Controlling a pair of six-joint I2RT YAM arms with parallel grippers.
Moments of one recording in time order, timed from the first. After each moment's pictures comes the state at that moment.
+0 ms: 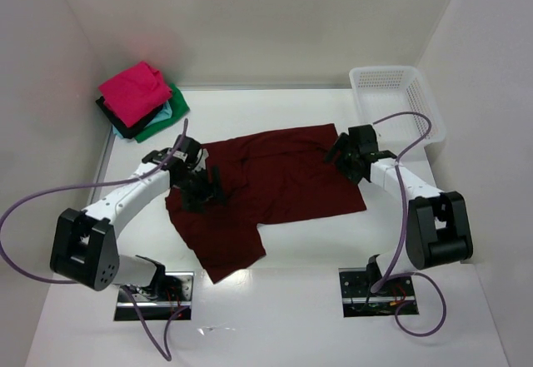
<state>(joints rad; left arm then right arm) -0.30 1.38 0.96 -0.84 0.30 -0.57 0.19 1.44 0.86 -0.29 0.03 0.78</state>
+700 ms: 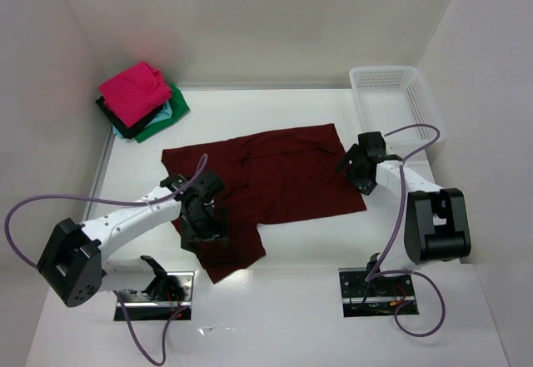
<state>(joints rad) -0.65 1.25 0.82 -1.06 0.18 -0.85 0.07 1.47 0.81 -0.37 0.07 0.76</state>
